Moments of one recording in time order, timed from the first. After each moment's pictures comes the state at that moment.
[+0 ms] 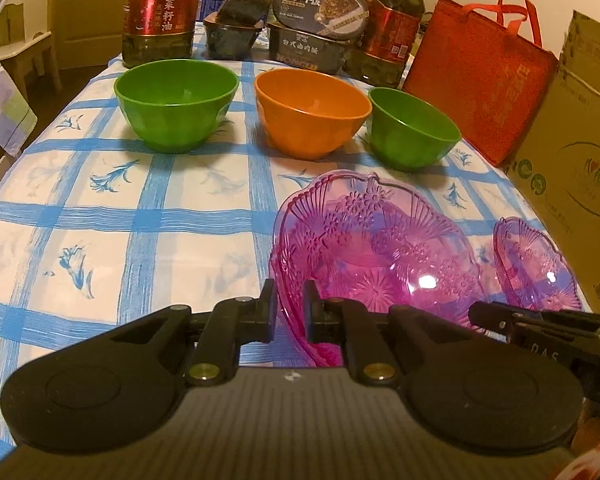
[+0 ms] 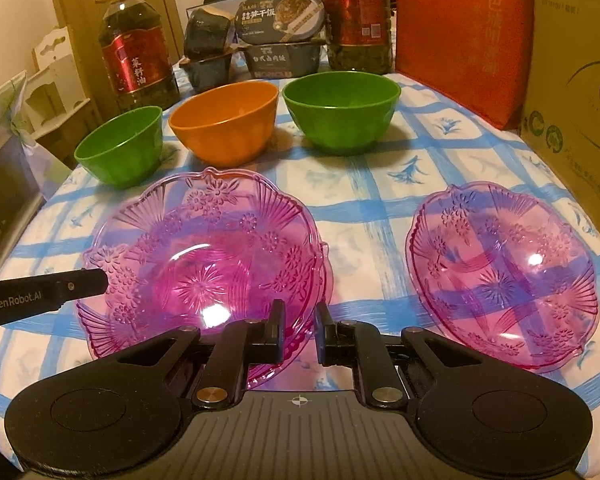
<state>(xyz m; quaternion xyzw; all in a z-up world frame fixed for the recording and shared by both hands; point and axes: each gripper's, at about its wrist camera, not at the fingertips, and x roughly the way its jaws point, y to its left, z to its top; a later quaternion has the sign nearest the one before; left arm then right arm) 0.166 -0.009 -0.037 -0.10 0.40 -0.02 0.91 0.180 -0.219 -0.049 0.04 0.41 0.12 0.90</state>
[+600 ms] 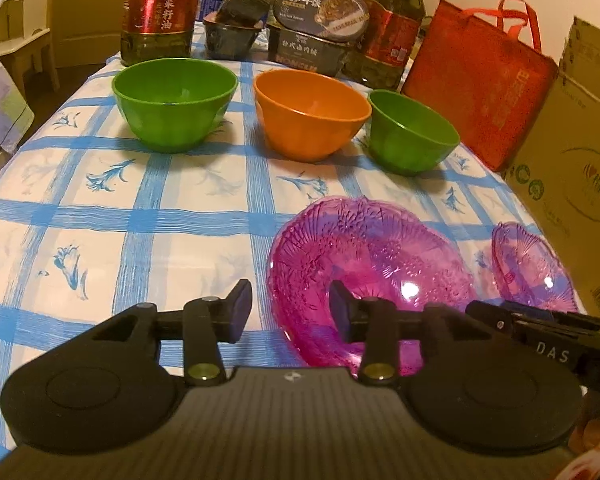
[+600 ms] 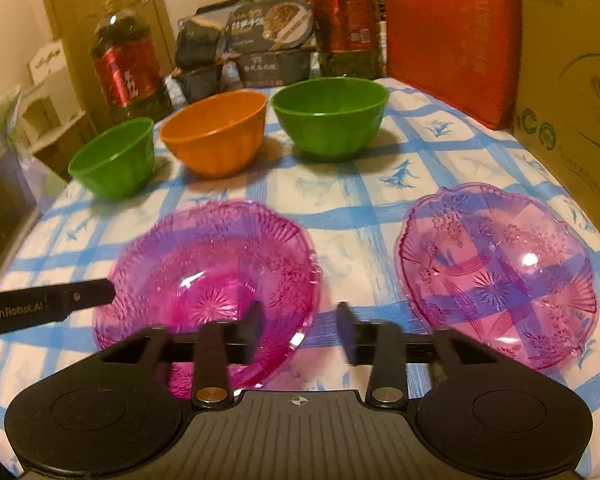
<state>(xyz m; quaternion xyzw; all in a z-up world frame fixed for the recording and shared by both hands) 0.165 -0.005 -0.038 -0.11 0.39 -0.02 0.91 0.180 -0.232 -0.049 0.07 0.40 0.12 0.91</state>
